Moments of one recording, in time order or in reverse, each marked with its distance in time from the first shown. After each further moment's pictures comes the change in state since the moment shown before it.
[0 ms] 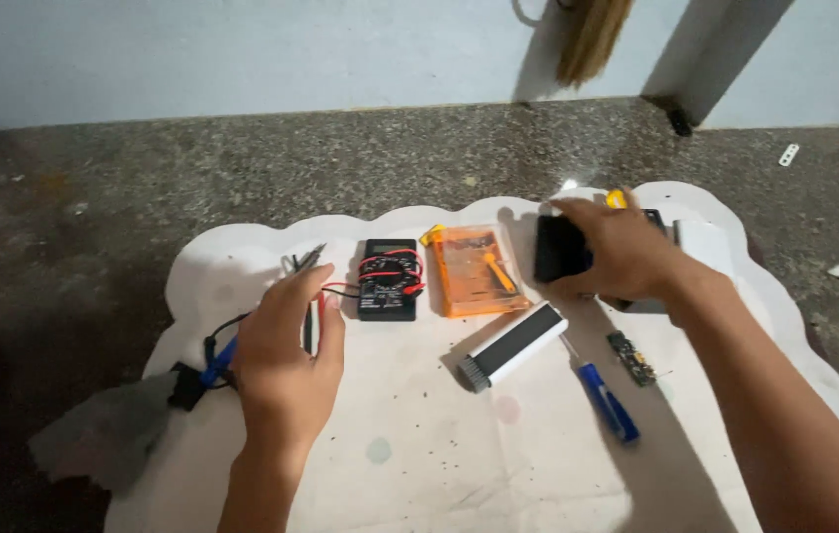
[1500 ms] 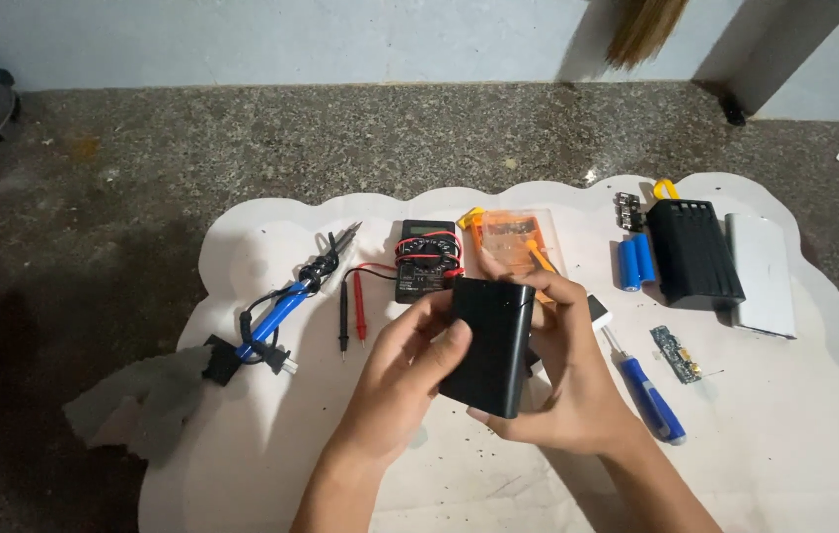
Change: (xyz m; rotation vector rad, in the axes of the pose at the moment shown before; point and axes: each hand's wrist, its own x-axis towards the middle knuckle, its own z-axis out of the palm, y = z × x) left_hand -0.021 0.039 0.017 -1.425 -0.441 -0.908; right_hand -0.097 -0.175 0.040 1.228 0.369 -0.488
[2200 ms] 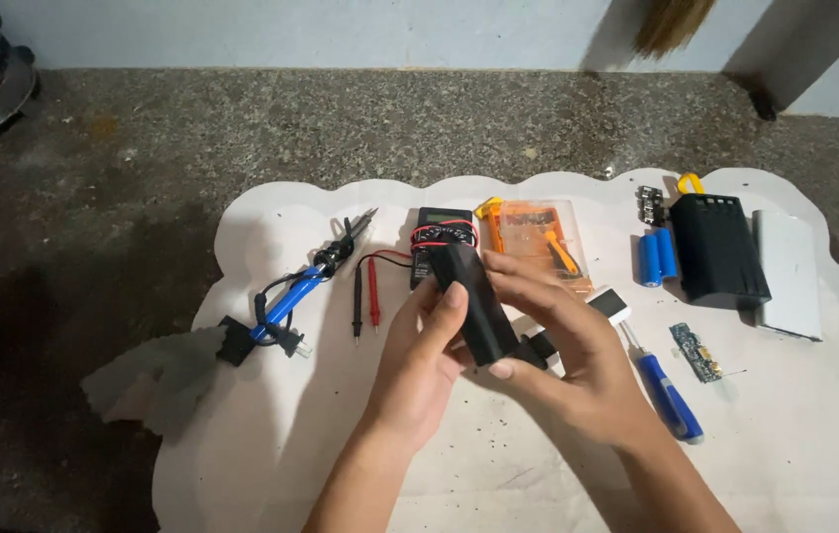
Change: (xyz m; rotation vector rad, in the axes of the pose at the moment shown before) left_hand 0.007 -0.008 0.009 -0.181 0.168 0.018; right_hand 0.009 -0.006 0.004 -0.093 -0.043 -0.025
